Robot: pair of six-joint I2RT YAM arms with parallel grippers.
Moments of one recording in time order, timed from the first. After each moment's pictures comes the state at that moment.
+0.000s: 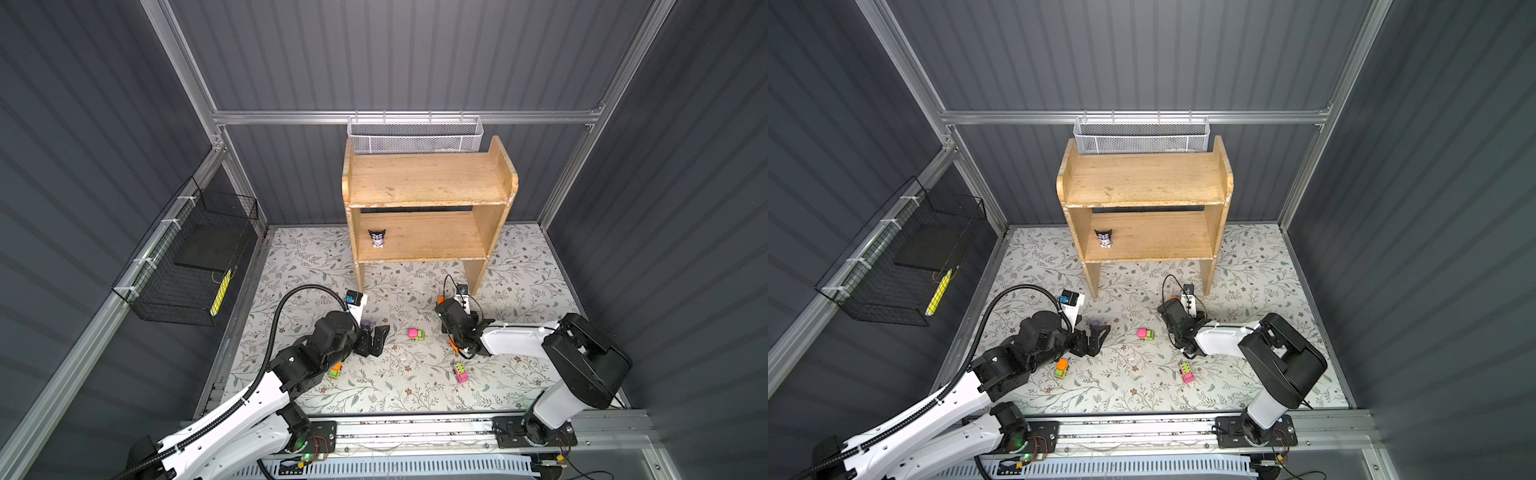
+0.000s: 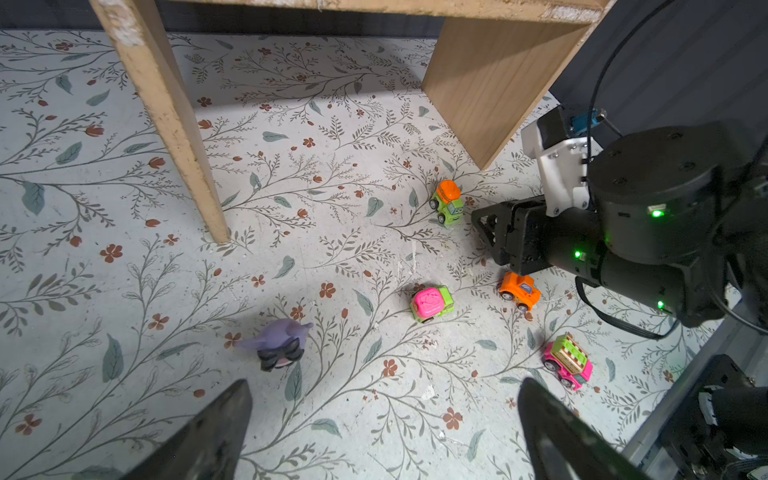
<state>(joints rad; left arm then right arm) -0.83 0.81 0.61 -0.35 -0.12 -0.37 0.73 1.62 0.66 0.03 0.61 0.61</state>
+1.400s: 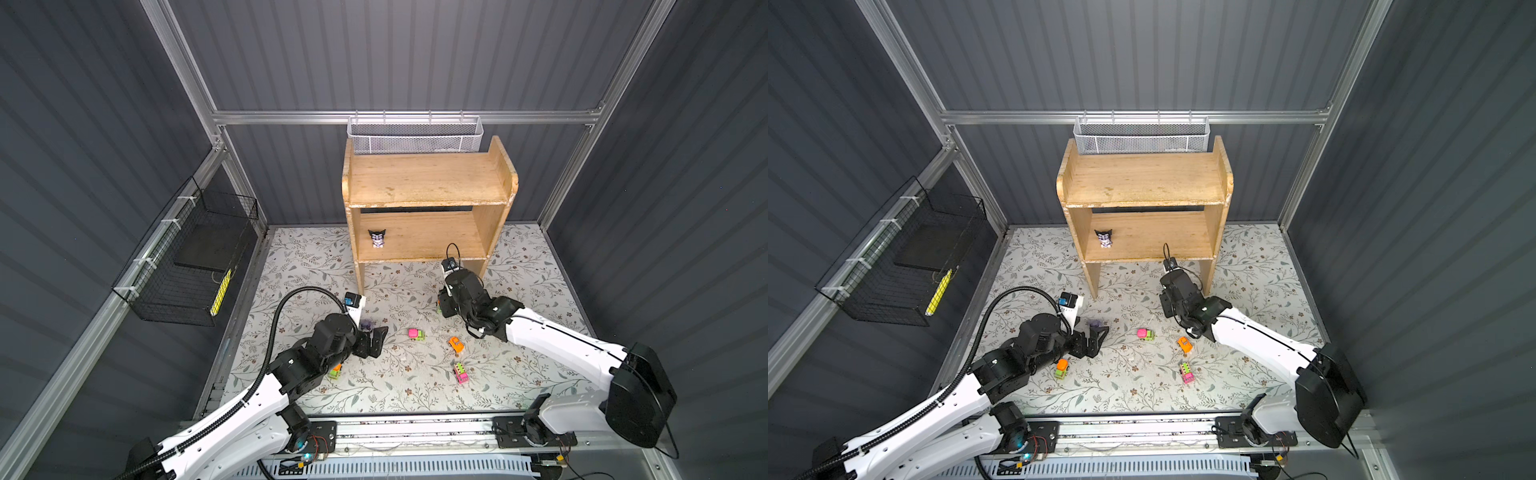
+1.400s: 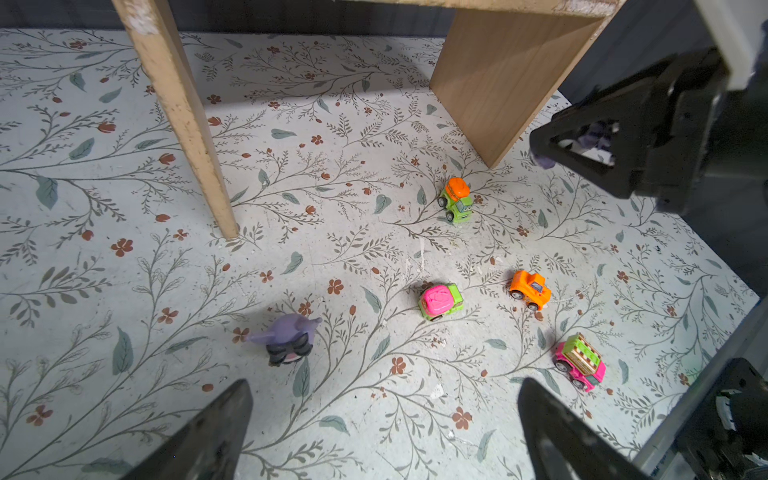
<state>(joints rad) -0.83 0.79 0.59 -0.33 -0.14 -0.36 0.71 1.35 0.97 -0.35 0.35 0.17</state>
